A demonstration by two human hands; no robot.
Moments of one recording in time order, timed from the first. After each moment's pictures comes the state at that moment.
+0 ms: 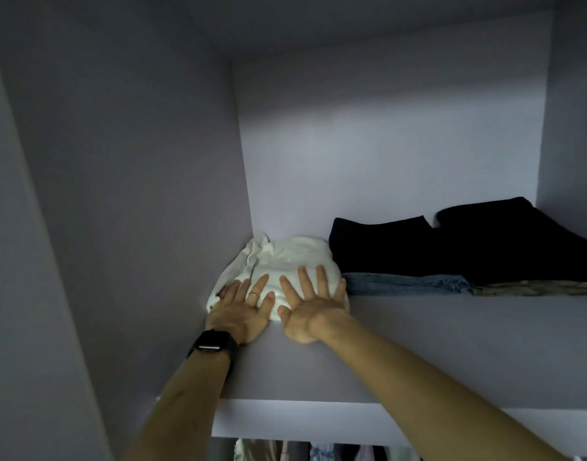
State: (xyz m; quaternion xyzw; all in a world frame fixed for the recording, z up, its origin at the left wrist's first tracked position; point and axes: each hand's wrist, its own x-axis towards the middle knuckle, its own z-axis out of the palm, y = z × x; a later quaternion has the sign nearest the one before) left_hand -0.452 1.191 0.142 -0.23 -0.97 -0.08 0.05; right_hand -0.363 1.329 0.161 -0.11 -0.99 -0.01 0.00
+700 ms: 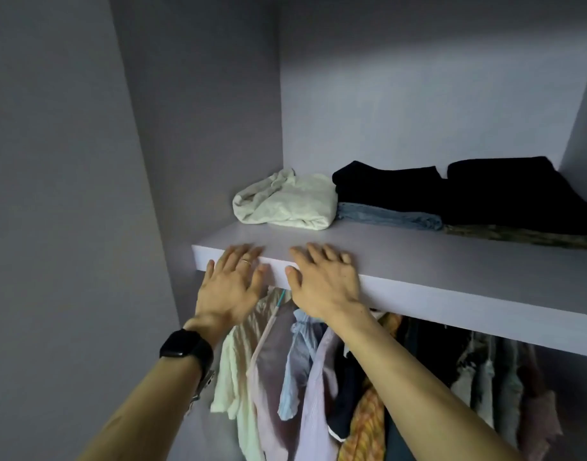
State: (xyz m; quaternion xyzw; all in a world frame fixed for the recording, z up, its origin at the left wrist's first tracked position) left_hand -0.216 1.165 0.075 -0.16 -0.94 -0.21 0.23; right_hand -0.186 1.348 0.095 0.03 -0.97 -0.01 0.23
